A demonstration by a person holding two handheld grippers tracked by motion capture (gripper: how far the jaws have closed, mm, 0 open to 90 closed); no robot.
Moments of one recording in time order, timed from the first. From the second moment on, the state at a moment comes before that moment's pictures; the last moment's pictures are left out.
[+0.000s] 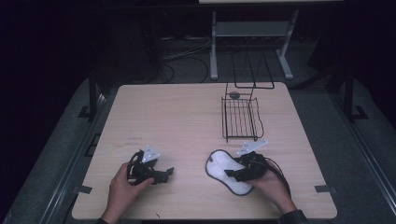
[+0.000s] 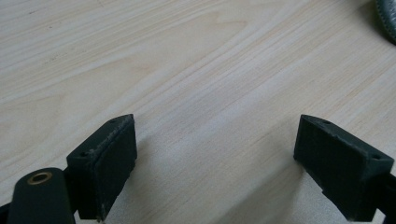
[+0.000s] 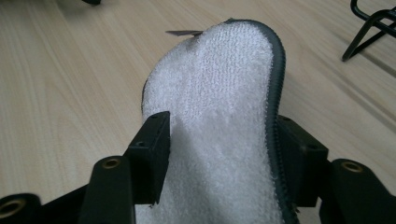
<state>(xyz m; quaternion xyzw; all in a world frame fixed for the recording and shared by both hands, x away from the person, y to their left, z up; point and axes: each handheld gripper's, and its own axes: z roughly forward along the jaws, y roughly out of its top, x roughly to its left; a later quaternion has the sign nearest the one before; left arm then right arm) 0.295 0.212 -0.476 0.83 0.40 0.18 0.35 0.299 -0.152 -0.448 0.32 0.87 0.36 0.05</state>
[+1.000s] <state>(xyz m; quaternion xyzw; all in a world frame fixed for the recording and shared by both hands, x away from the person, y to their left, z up) 0.295 0.212 -0.476 0.83 0.40 0.18 0.35 0.292 -0.172 -0.423 0.33 0.84 0.42 0.04</state>
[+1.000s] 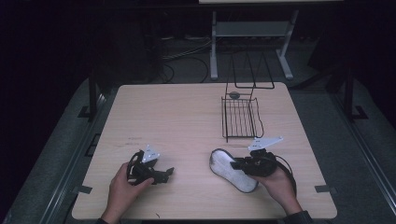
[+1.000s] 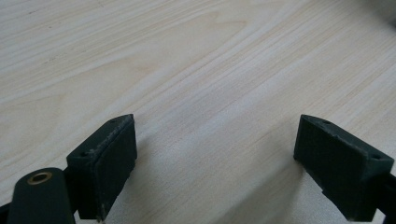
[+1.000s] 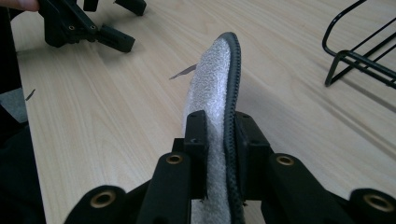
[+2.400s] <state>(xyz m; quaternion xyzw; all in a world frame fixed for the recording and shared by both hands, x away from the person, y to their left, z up) 0.295 0.212 -0.476 0.83 0.40 0.18 0.35 0.287 -0.228 -0.400 0.36 0.82 0.44 0.08</state>
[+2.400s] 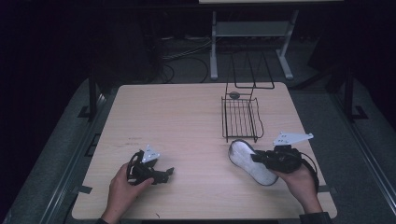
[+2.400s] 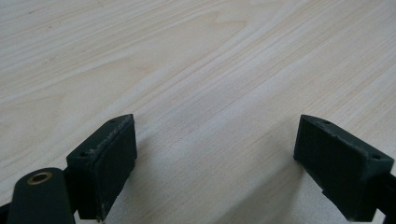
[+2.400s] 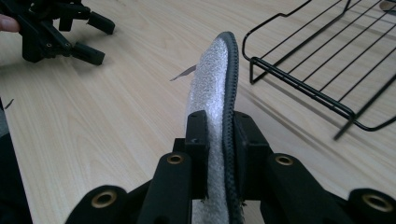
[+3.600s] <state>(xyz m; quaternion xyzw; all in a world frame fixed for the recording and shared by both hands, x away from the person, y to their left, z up) 0.295 0.212 -0.476 0.83 0.40 0.18 0.35 0.327 -0.273 -0.375 0.40 0.79 0.45 0.14</state>
